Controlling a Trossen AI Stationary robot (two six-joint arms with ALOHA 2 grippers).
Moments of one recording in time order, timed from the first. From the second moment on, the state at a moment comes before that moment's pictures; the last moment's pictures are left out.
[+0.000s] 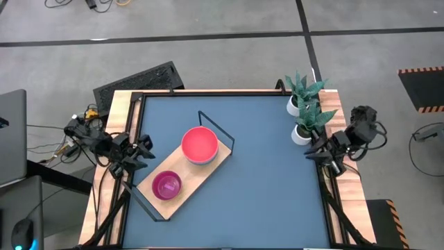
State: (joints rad) left arm -0.53 0.00 0.18 0.24 -0.21 -0.37; right arm 0.82 0.00 0.37 -0.14 0.54 0.05
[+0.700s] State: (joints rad) left arm -0.53 0.00 0.01 0.24 -0.37 -0.36; right arm 0.77 0.00 0.06 0.24 0.55 0.06
